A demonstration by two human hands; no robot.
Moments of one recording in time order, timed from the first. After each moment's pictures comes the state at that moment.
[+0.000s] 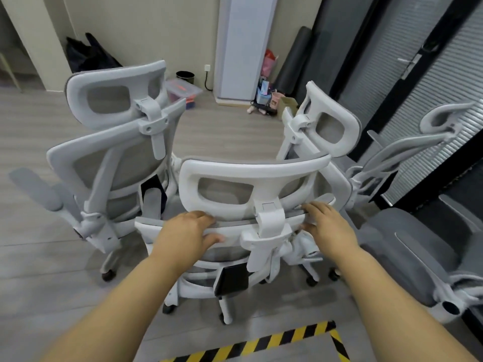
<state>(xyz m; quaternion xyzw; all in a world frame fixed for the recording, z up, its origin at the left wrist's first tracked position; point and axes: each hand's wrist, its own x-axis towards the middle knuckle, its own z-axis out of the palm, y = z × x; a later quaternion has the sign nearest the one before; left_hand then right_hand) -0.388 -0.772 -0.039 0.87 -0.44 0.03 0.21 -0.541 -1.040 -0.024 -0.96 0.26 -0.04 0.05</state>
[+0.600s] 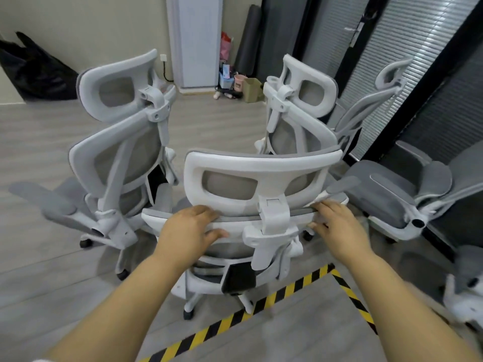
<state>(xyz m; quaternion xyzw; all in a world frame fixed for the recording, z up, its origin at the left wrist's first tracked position) -0.388 -0.629 -0.039 0.81 -0.54 0.02 0.24 -0.615 -0.850 -0.035 -0.92 0.38 -0.10 0.07</state>
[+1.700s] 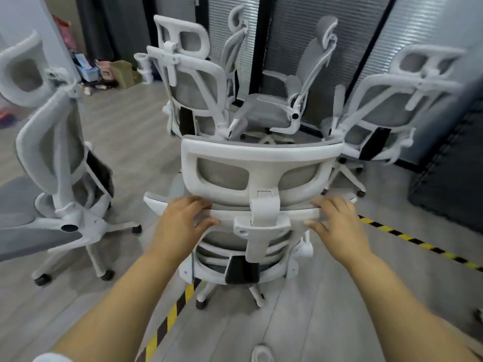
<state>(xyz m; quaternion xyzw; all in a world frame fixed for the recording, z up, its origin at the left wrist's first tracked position) -0.459 -0.349 -0.048 0.62 -0.72 -0.10 0.30 -0.778 -0.373 -0.044 -0.75 0.63 -0.21 0.04</state>
